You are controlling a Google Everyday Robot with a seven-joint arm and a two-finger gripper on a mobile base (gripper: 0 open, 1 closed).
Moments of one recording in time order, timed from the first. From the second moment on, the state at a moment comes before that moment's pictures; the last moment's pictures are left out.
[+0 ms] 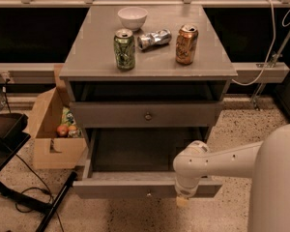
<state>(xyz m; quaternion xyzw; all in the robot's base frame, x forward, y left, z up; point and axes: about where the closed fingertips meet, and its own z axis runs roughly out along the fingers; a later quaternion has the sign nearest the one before) 0.454 -0.155 0.387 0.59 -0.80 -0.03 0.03</state>
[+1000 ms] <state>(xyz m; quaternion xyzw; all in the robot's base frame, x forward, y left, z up) 0.455 -0.153 0.387 0.59 -0.80 -0.03 0.03</state>
